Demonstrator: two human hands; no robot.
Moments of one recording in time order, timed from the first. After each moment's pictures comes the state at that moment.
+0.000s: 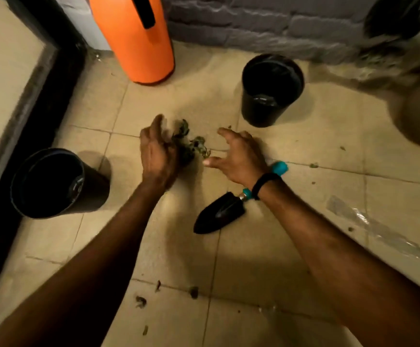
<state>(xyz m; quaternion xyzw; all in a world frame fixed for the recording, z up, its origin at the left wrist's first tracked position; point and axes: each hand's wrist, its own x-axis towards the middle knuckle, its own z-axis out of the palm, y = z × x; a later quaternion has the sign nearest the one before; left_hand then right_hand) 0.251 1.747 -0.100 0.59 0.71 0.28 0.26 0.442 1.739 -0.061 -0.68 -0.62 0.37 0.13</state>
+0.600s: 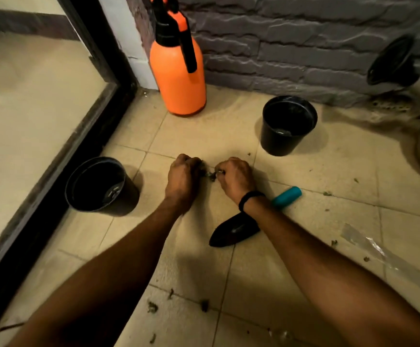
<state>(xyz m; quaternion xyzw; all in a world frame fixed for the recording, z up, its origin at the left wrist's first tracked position) 0.239 1.746 -0.124 0.69 0.68 0.20 0.15 0.395 1.751 -0.096 -0.64 -0.72 0.22 0.14</state>
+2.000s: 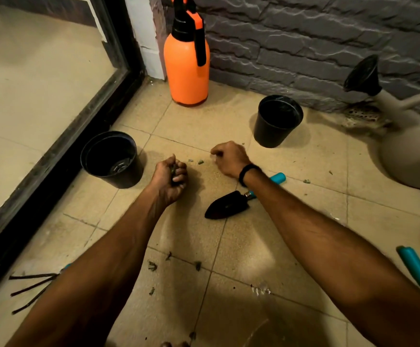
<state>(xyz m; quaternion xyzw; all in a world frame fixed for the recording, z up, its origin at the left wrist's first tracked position) 0.220 1.683 -0.076 -0.05 0.43 0.51 0.74 0.398 1.741 -0.064 -0.63 -0.71 0.30 0.13</state>
